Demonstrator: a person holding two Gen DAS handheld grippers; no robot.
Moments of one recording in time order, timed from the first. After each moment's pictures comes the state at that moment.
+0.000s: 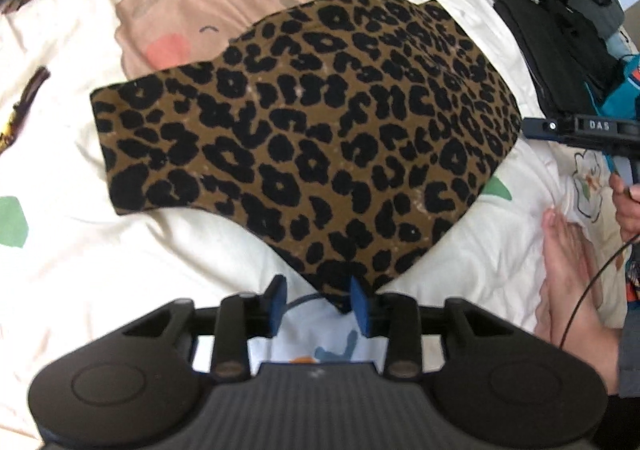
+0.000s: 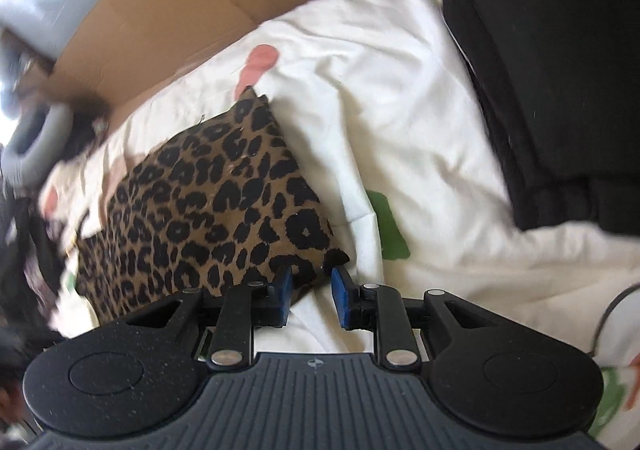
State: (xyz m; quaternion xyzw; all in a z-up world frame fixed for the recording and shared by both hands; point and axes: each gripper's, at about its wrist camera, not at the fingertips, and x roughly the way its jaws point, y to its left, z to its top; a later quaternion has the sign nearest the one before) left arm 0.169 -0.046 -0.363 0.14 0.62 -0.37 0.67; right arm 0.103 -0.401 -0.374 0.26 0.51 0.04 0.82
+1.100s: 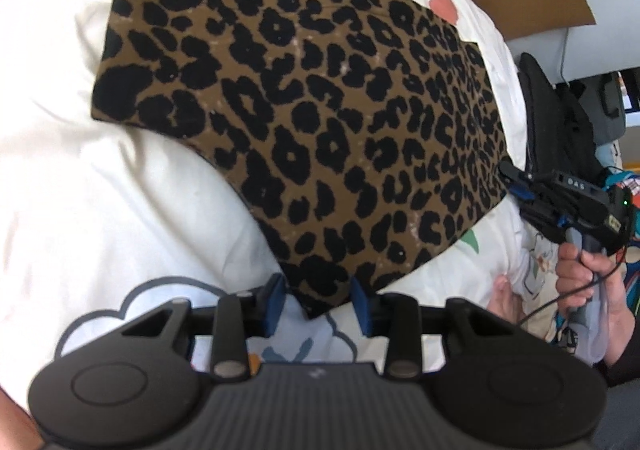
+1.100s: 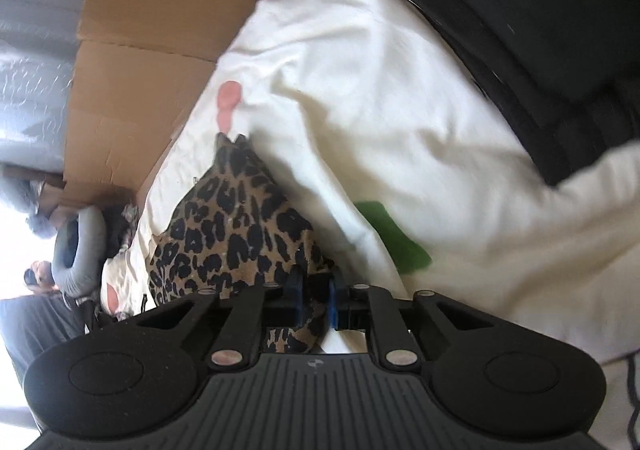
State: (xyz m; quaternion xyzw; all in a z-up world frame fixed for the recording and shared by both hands) left arm 0.184 -0.025 -0.387 -0.05 0.69 -0.34 0.63; right arm 0.124 -0.431 -0.405 0.45 0.48 0.03 0.75
